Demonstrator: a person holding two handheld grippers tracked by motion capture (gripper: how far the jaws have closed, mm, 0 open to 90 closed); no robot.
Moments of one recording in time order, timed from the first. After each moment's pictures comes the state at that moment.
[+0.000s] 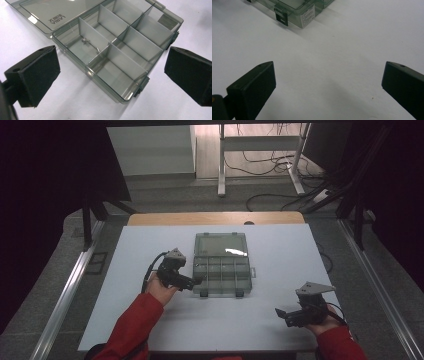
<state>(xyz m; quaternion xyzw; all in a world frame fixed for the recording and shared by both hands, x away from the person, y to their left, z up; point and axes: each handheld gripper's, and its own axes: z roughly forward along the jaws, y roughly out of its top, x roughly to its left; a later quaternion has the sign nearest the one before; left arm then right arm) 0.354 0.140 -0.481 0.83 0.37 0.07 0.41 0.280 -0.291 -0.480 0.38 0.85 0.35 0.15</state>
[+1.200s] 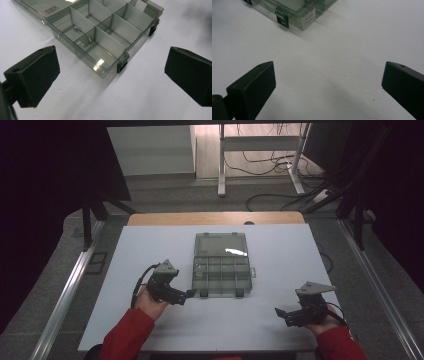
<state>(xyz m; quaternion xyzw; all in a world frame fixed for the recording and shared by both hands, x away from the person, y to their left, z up) 0.307 0.155 -0.476 0.83 0.36 0.08 0.41 0.280 -0.291 -0.480 0.38 0.84 0.35 0.15</state>
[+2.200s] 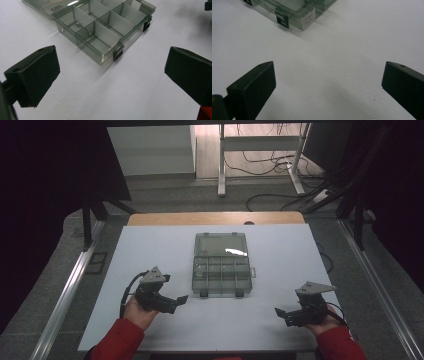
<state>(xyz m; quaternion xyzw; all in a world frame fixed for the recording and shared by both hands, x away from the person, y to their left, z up) 0.276 0.176 -0.471 0.82 0.36 0.10 0.43 0.280 -0.290 -0.480 0.38 0.84 0.35 0.15</state>
